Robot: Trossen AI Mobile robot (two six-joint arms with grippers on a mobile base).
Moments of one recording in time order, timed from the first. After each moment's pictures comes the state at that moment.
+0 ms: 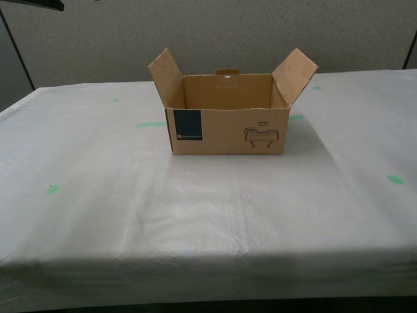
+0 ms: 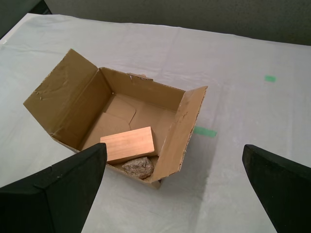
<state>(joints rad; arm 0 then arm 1) 0.32 1.17 1.20 -0.71 -0.10 0.08 -0.41 1.01 0.87 -0.47 0.04 -0.19</state>
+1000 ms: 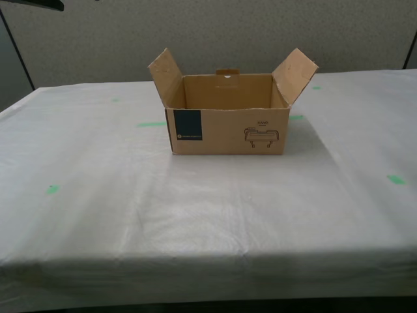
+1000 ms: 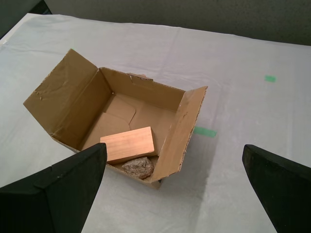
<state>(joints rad) 0.31 1.17 1.20 -0.71 -0.10 0.08 -0.41 1.01 0.87 -0.47 0.04 -0.19</state>
